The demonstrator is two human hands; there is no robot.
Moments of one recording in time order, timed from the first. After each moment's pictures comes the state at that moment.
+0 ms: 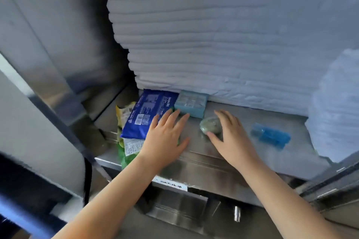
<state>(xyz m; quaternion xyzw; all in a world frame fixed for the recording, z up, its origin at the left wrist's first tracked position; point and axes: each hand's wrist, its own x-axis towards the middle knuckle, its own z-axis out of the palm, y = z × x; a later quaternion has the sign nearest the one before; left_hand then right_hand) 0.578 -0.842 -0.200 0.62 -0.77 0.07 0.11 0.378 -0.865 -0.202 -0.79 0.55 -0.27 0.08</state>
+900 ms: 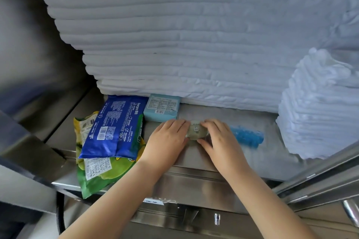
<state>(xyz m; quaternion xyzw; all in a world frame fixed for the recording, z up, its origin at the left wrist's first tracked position) 0.512 -0.883 -0.206 0.49 -0.84 0.10 0.21 0.345 -0.870 -0.209 -0.77 0.58 -0.26 0.04</state>
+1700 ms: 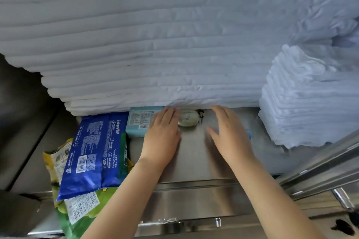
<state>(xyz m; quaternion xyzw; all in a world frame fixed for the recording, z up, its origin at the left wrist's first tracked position) 0.499 -0.930 -0.195 0.50 -0.84 0.01 0.22 0.321 -0.895 -0.191 -0.66 0.70 -0.25 0.02</state>
